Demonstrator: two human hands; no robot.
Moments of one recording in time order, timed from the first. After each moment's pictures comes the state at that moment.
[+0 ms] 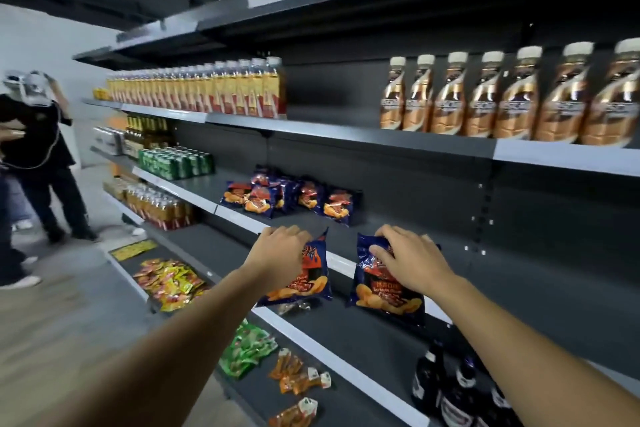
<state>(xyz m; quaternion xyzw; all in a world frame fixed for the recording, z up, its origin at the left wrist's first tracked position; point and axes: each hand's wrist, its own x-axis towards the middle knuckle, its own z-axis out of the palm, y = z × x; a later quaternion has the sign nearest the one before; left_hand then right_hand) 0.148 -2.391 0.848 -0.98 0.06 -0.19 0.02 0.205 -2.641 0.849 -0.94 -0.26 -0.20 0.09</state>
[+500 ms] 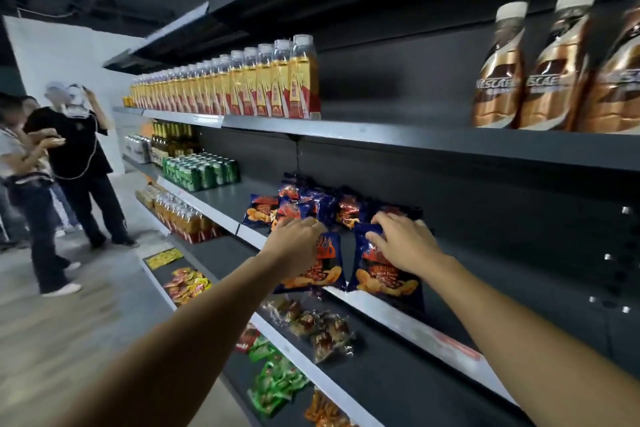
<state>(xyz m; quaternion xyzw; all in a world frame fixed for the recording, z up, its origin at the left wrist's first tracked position) 0.347 -2.285 0.850 -0.98 0.05 -0.18 0.02 0.435 -2.494 0.841 -0.94 -0.28 -0.17 0.09</state>
